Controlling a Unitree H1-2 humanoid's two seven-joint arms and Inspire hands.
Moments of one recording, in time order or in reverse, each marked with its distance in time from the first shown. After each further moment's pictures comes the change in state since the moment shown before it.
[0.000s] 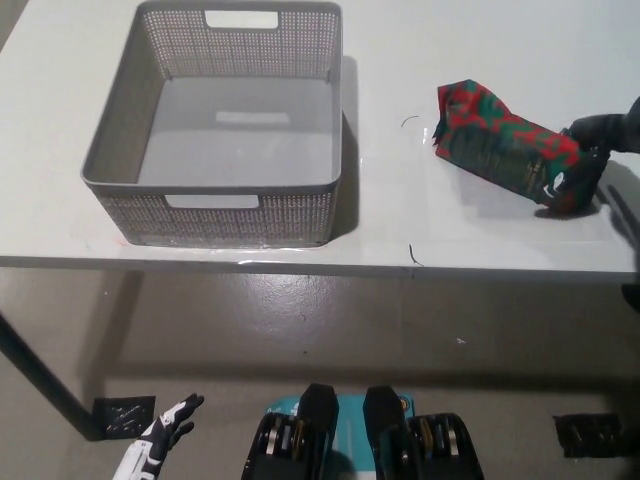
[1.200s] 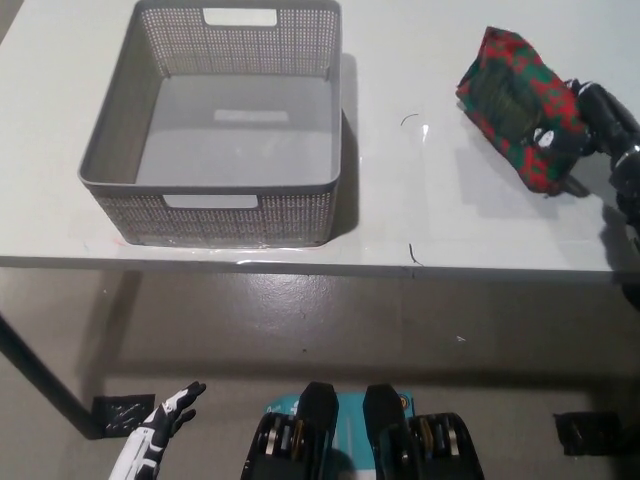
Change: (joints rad) left_arm -0.029 0.002 0.000 0.000 0.003 0.016 0.000; right_arm 0.123 0.070 -0.405 0.004 0.159 -0.166 -0.651
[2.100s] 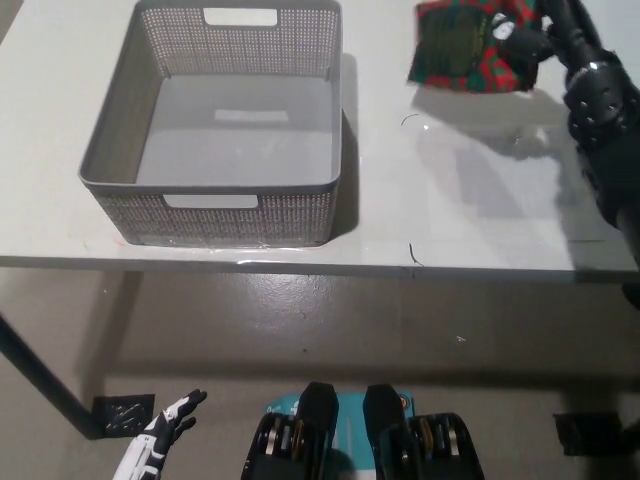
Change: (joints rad) left_arm 0.016 0.001 -0.008 0.000 0.011 0.003 -0.001; right_arm -0.139 0.101 -0.028 -0.074 0.054 -0.013 -0.048
